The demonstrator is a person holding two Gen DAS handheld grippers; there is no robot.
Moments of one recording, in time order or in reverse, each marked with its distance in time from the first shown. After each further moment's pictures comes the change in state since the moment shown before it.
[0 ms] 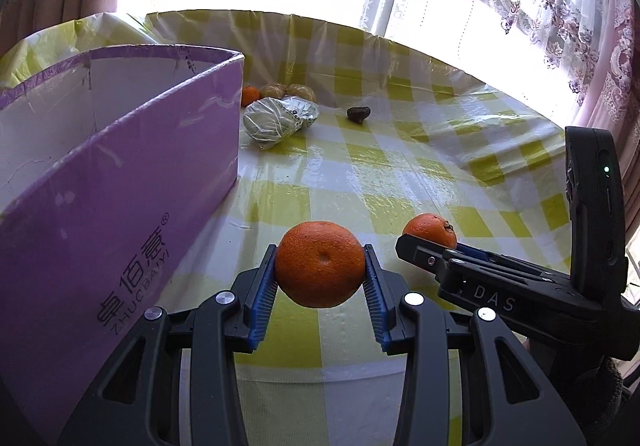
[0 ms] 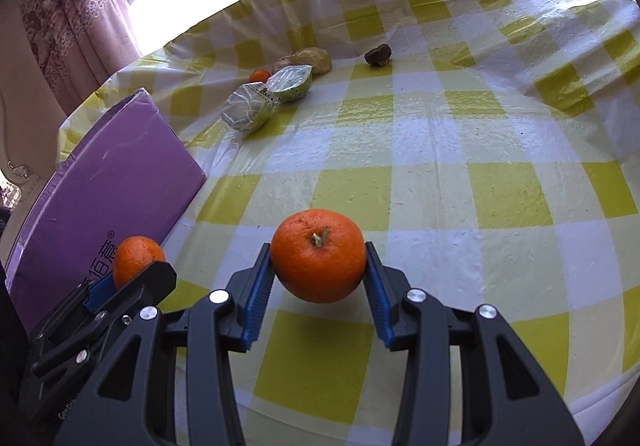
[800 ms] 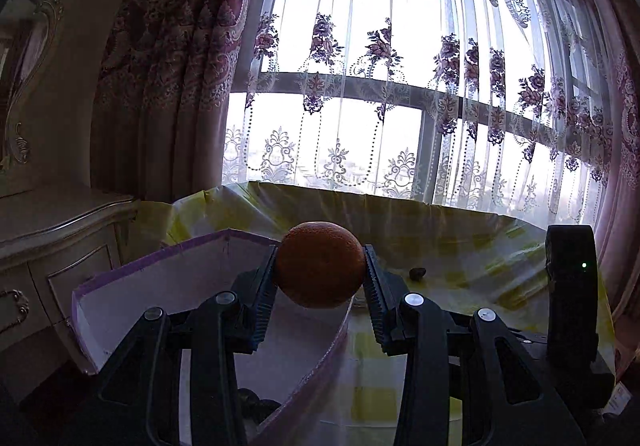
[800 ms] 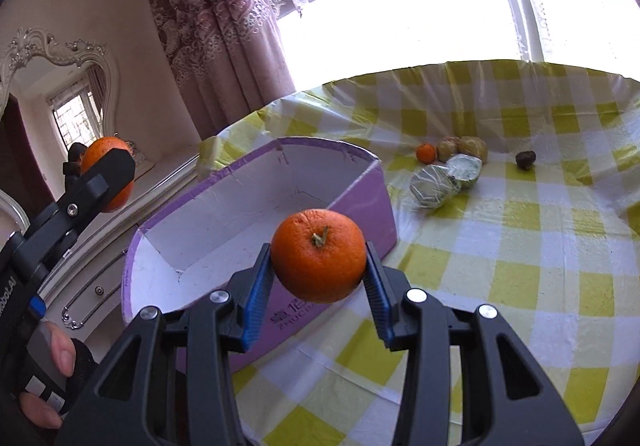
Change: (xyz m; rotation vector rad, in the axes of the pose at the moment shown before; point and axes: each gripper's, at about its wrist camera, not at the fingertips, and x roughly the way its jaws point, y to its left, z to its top) left arm -0.186 0.037 0.044 -0.019 -0.498 0.241; right arm -0.081 0.139 0.019 -0.284 -0.173 0.353
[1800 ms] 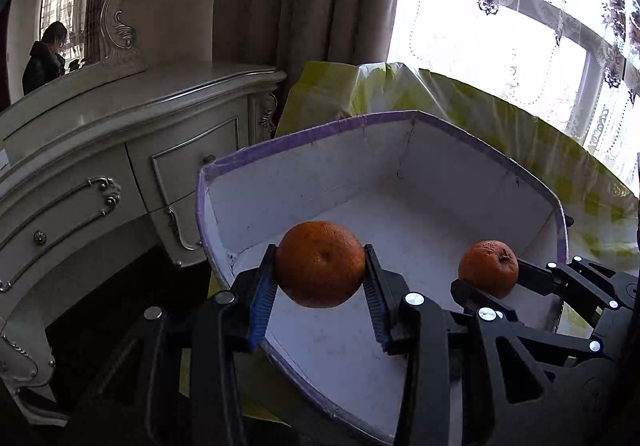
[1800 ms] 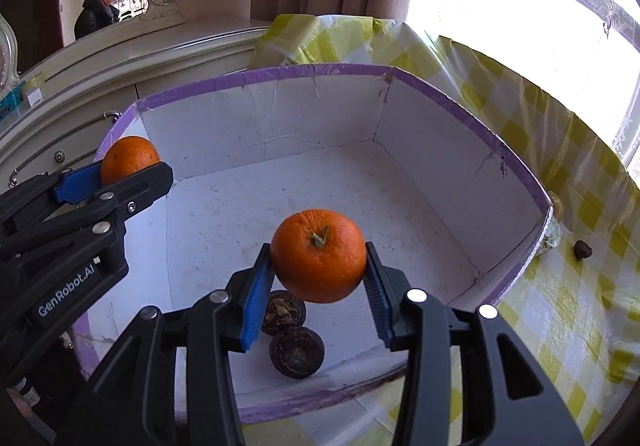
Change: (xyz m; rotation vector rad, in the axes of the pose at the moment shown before) left arm 0.046 0.125 -0.054 -0.165 0.402 0.438; right arm 0.138 0.118 -0.008 -0.456 0.334 -0.115
